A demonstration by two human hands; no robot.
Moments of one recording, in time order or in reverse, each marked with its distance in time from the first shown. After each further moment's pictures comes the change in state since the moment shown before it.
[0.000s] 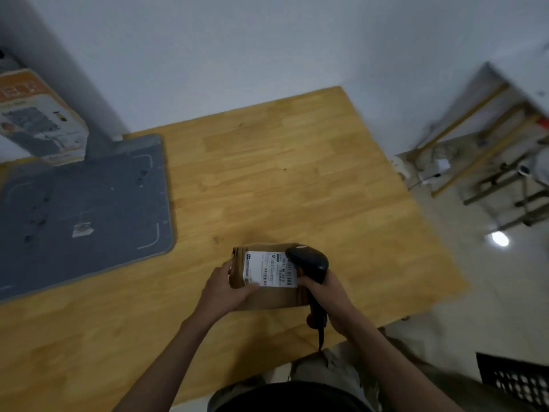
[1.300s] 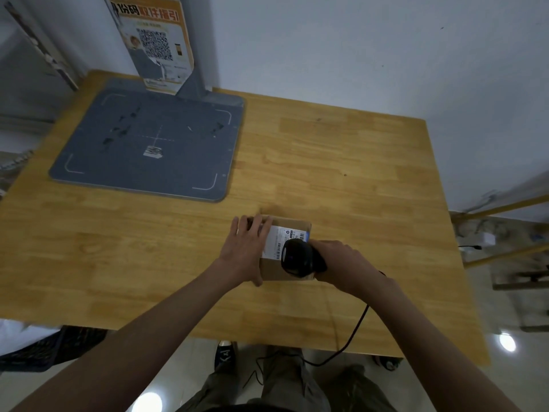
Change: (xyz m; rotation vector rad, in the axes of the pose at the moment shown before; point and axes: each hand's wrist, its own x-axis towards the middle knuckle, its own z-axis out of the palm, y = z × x) left_hand -0.023 -0.013 -0.024 0.837 0.178 0.220; right_hand -0.011 -0.093 0.037 -1.442 -0.429 -0.625
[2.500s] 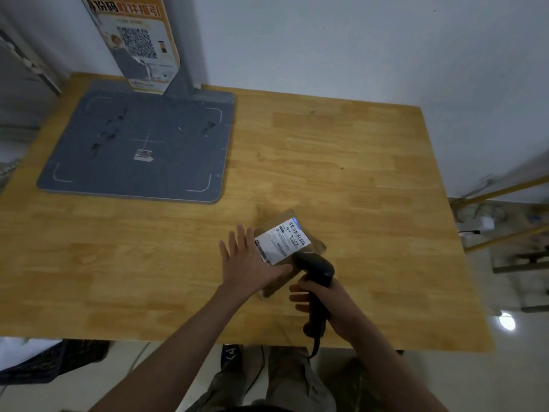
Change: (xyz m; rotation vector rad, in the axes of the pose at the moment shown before) left_hand -0.002 0.020 0.035 -0.533 -0.045 -0.358; right_hand -0.015 -0.005 0.097 1.570 0.036 0.469
